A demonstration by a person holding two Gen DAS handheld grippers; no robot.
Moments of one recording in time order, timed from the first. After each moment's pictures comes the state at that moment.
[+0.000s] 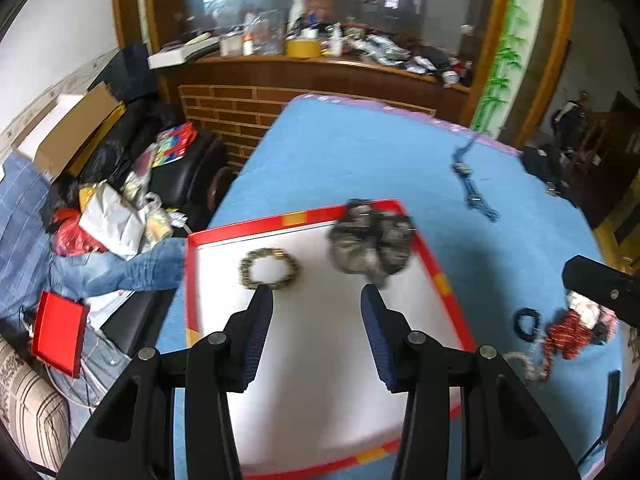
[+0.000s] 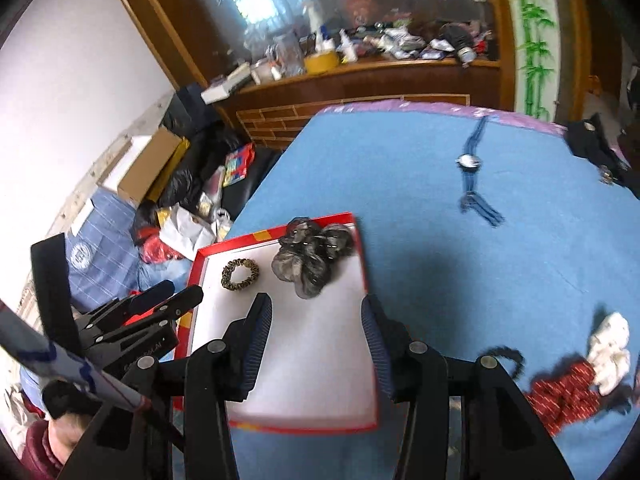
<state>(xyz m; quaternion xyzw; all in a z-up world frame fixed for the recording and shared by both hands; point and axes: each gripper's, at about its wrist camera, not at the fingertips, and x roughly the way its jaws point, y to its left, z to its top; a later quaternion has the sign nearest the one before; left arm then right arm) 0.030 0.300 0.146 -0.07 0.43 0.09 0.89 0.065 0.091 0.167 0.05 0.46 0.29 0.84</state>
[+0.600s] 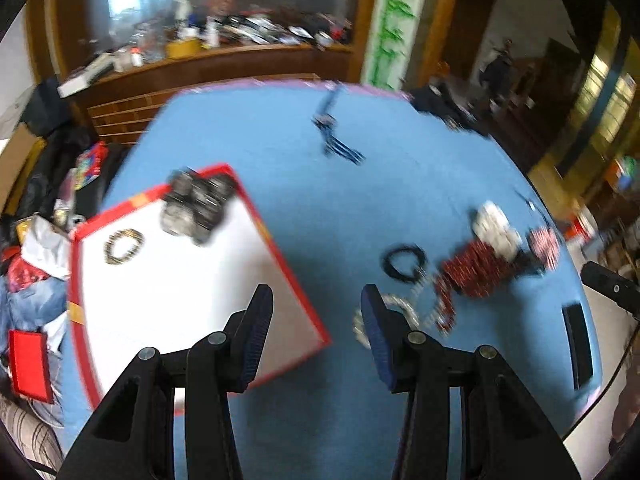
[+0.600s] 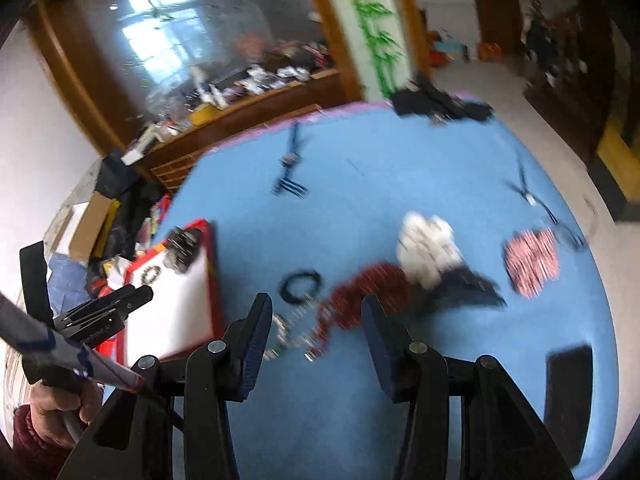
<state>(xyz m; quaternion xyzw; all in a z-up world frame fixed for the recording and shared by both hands) 0.017 0.141 0.127 -0.03 0.47 -0.04 0.88 -0.004 -0.127 0.161 0.12 0.46 0.13 0.87</state>
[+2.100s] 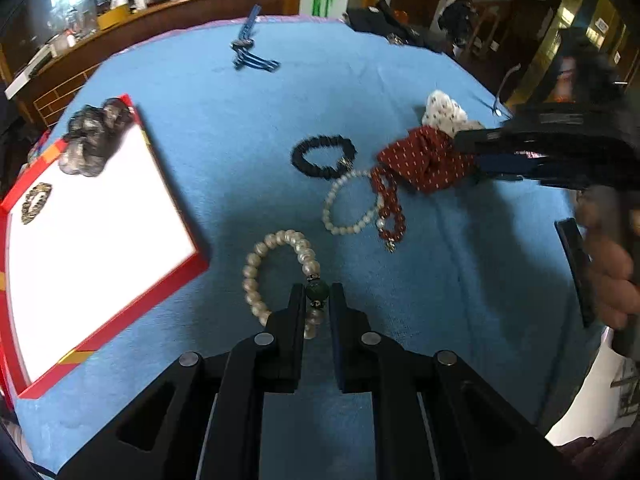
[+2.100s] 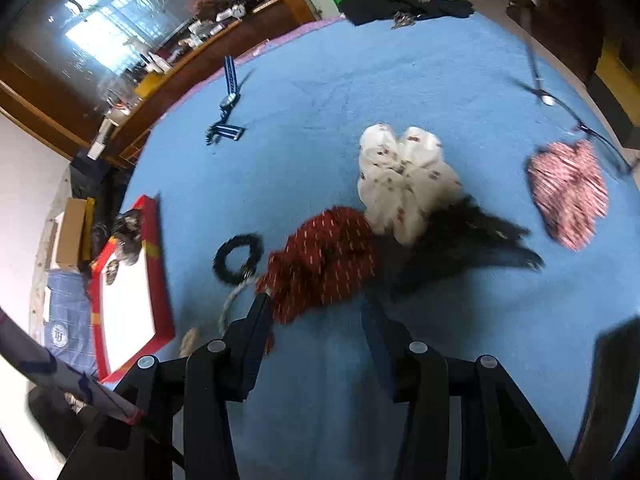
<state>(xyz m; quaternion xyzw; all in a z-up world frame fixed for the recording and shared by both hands) -0.014 0.071 0.057 0.00 0.52 -0.11 0.85 0.078 -0.140 0.059 0.17 0.56 0.12 0.80</state>
